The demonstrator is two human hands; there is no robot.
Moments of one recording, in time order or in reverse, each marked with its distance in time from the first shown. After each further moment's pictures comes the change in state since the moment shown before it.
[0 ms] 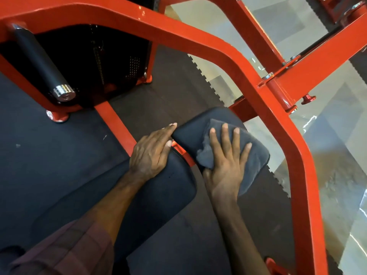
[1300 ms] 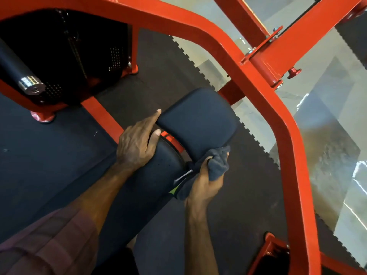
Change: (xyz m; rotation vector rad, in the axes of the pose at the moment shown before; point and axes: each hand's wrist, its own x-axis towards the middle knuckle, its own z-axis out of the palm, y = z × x) left_hand 0.000 0.000 0.001 0.054 -0.028 -0.005; right_hand -0.074 -0.031 0.056 1.218 0.388 1.126
